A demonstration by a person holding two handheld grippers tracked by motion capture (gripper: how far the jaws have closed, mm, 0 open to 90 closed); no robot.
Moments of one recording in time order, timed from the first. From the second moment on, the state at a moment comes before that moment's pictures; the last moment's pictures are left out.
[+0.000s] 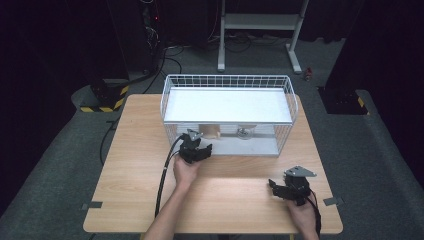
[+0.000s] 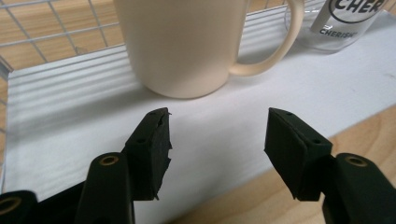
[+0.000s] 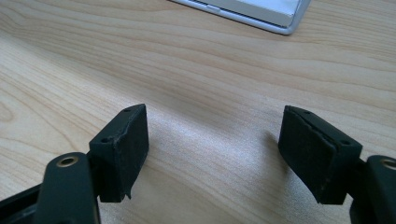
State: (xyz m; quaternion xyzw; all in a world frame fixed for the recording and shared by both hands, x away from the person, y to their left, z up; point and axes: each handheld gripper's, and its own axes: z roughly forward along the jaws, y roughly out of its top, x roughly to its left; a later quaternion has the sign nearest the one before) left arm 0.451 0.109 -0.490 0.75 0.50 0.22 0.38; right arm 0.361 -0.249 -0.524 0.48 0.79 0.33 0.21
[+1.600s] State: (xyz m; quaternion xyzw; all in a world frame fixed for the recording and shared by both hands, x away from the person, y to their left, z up) left arm 0.398 0.148 -0.468 0.73 0.50 0.22 0.42; right arm 0.361 -0.249 -0.524 0.48 0.79 0.33 0.21
